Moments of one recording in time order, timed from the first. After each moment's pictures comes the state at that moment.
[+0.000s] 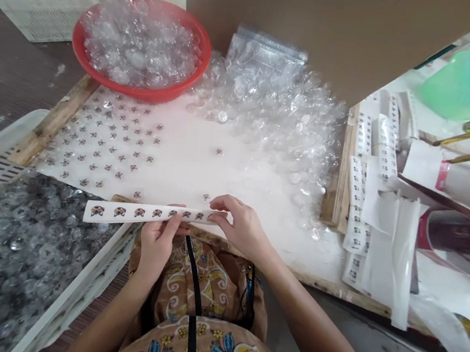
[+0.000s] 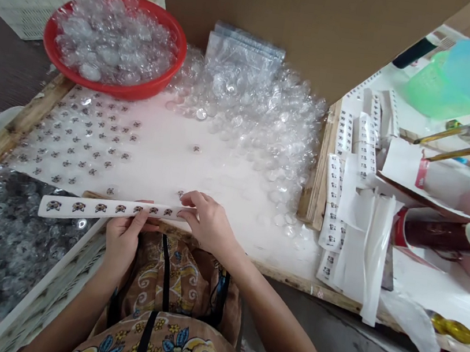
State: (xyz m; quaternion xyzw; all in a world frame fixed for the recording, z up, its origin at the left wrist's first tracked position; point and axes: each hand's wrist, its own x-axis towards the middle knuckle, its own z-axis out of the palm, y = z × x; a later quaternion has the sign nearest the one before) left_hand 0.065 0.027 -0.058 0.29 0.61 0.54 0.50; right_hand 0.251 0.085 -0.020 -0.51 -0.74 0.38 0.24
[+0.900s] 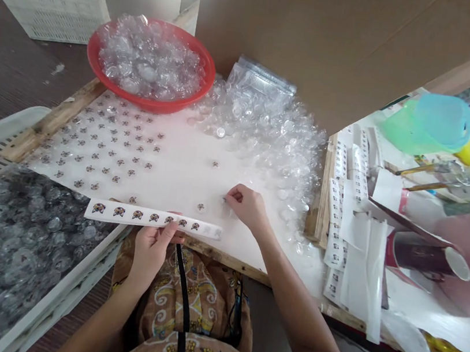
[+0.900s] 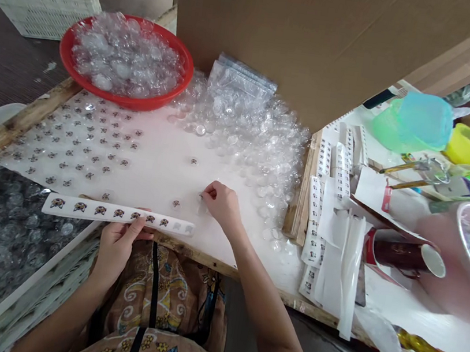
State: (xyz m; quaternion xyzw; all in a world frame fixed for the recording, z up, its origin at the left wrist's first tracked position) left_hand 0.063 0.029 -0.057 0.27 0.57 0.56 0.54; right_hand 0.278 0.153 -0.039 -0.66 -0.66 0.32 0.17
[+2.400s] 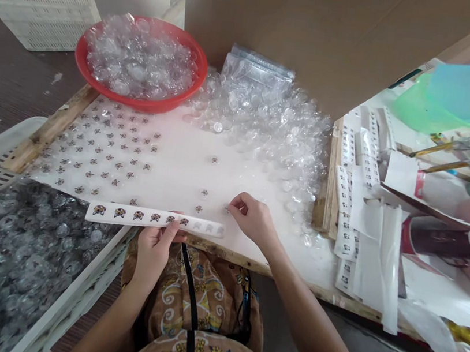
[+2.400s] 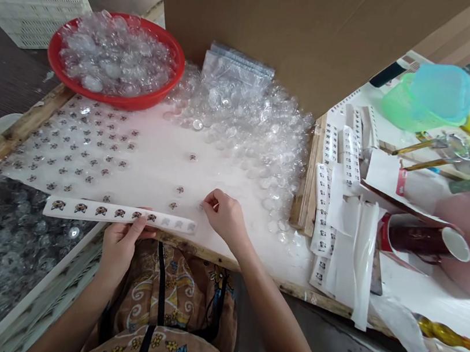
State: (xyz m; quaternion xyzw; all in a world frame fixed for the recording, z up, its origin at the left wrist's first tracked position) left_hand 0.064 0.031 -0.056 0.27 0.58 0.55 0.53; right_hand 0.284 0.117 -0.037 -0.64 -0.66 0.34 0.19
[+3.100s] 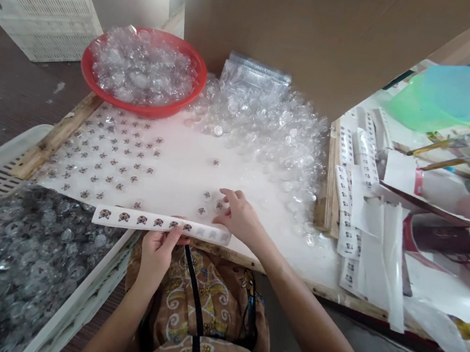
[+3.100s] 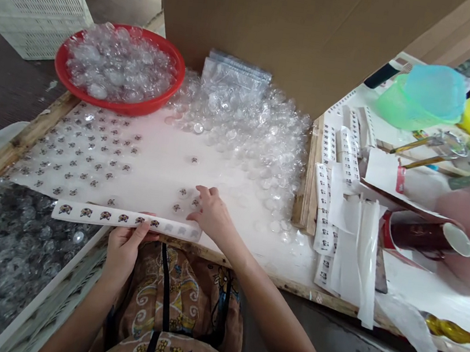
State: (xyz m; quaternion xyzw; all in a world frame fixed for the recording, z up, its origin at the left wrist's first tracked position) left_hand 0.060 0.028 -0.062 0.27 0.57 0.56 0.53; right_hand 0.253 0.121 -0.045 -0.62 -0.70 0.33 0.12
